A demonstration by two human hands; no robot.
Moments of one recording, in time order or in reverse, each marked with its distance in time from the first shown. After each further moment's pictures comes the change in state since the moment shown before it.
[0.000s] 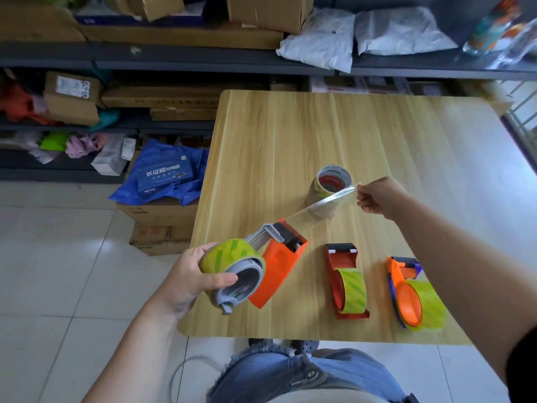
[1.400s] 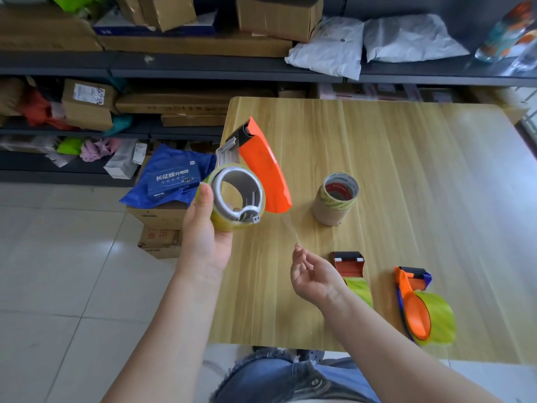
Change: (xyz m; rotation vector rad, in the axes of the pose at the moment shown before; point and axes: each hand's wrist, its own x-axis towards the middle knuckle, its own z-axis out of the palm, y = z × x) left_hand 0.049 0.044 0.039 -0.572 0.327 0.354; right_hand -0.118 0.060 0.115 1.400 -0.454 0.757
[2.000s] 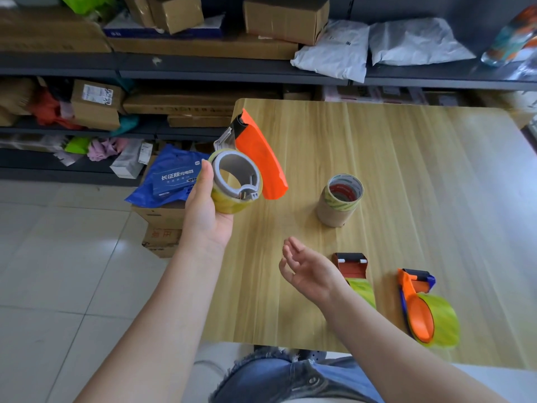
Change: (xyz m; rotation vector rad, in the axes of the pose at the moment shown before) left_hand 0.020 0.011 0.011 0.002 0.143 -0.037; right_hand -0.003 0.009 0.003 -0.394 -0.164 -0.134
